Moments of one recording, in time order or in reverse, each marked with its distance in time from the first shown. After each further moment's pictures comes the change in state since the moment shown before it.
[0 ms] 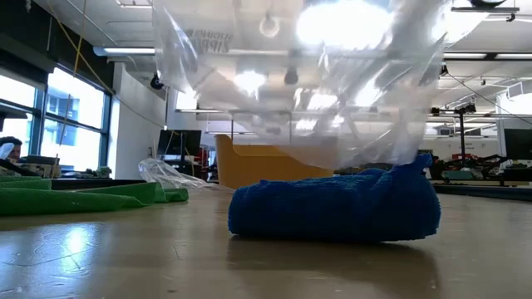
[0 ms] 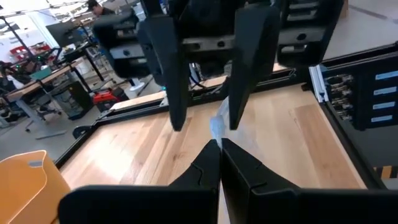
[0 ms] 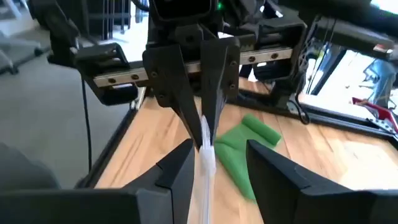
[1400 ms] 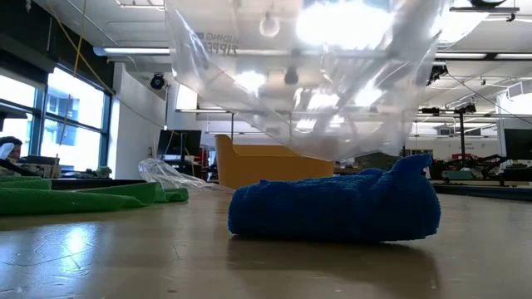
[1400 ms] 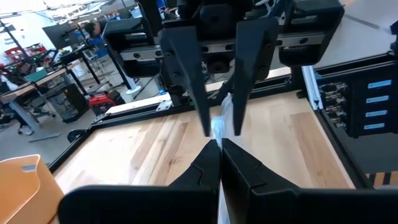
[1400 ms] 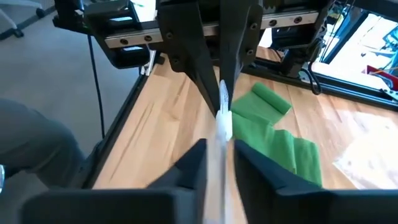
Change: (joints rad) left arm 0.005 0.000 0.000 0.036 0.015 0.013; right arm 0.011 0.004 0.120 -0.316 -0.016 0.112
